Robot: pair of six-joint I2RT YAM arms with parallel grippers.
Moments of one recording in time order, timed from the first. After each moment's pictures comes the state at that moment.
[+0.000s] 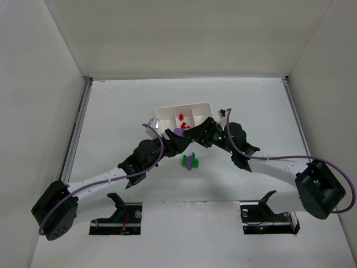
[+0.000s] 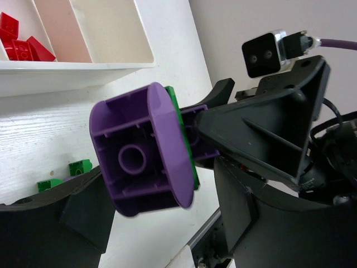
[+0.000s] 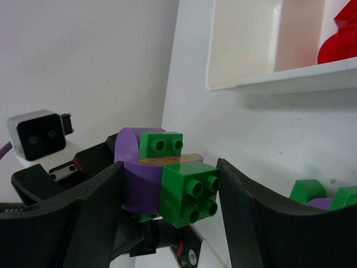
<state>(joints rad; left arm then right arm) -0.83 1.05 0.43 0.47 -0.12 -0.98 0.68 1.32 0.62 0.53 -0.19 1.14</state>
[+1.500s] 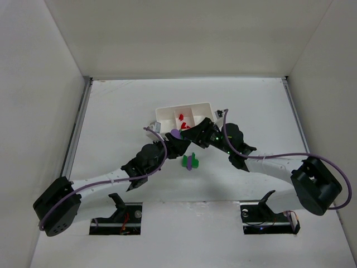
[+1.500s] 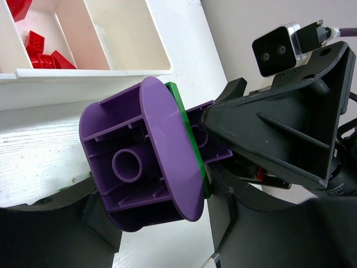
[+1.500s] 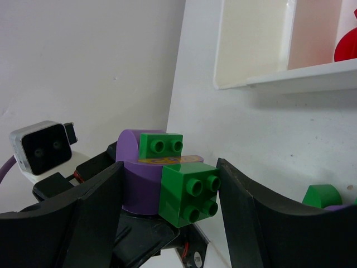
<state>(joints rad) -0.89 1.09 0.40 0.55 -0.24 -0.90 0.71 1.36 0.62 0.59 -0.18 1.17</state>
